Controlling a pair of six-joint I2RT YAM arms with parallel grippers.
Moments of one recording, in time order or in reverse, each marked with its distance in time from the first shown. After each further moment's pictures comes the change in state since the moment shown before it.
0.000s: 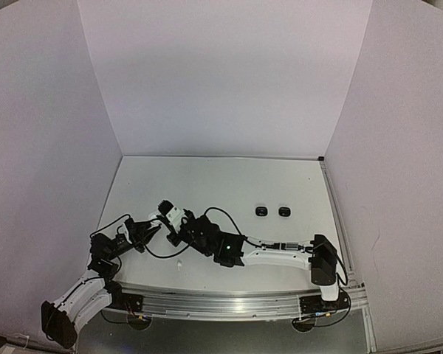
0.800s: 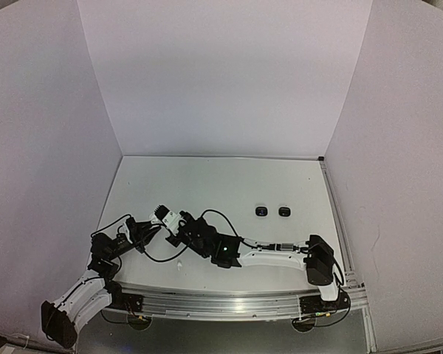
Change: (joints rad) left arm 0.000 0.000 0.000 -0.034 -0.008 -0.014; right arm 0.000 0.035 0.001 0.018 0.041 -0.130
